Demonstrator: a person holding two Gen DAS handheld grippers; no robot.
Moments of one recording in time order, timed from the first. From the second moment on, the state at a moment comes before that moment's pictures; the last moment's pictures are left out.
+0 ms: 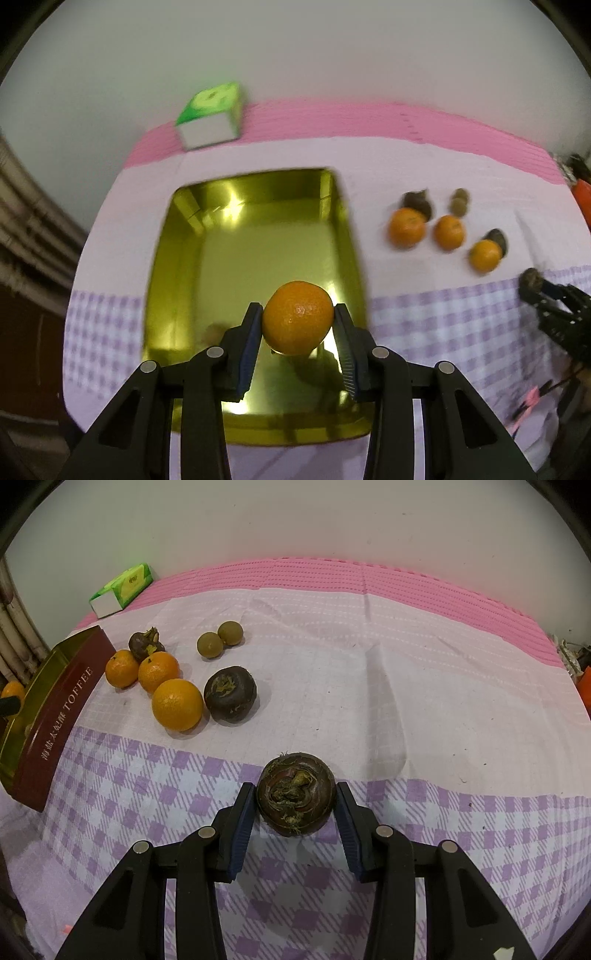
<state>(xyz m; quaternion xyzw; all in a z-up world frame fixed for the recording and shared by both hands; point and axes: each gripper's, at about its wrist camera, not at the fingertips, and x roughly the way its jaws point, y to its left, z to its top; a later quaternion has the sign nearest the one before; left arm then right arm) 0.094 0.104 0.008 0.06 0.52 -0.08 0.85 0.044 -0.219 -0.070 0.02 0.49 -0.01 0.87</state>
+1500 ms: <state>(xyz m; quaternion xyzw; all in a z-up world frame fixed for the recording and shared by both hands) 0.100 0.177 -0.056 0.01 0.58 0.00 0.81 0.045 -0.213 -0.071 -0.01 0.49 -0.02 0.87</state>
